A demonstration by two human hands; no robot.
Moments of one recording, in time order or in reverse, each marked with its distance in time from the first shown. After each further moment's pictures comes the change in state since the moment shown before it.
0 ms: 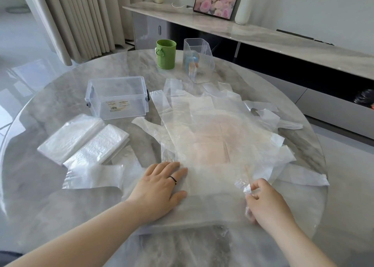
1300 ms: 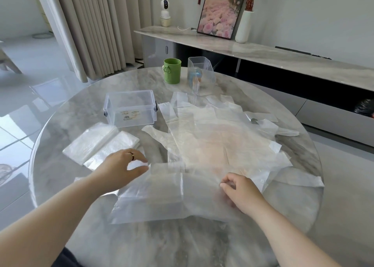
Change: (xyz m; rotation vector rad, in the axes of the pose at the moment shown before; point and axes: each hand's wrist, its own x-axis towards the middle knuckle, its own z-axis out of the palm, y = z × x) left_hand -0.040 -0.065 -0.050 -0.432 0.088 -0.350; right_hand 0.004 -0.031 0.010 0.055 -0.165 -0.353
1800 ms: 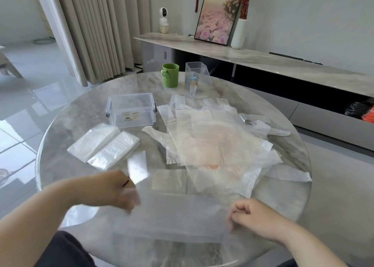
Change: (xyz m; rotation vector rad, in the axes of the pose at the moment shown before) left_hand -0.049 0.012 -0.031 -0.094 -0.566 0.032; right_hand -0.067 0.009 -0.025 0.039 -0.348 0.005
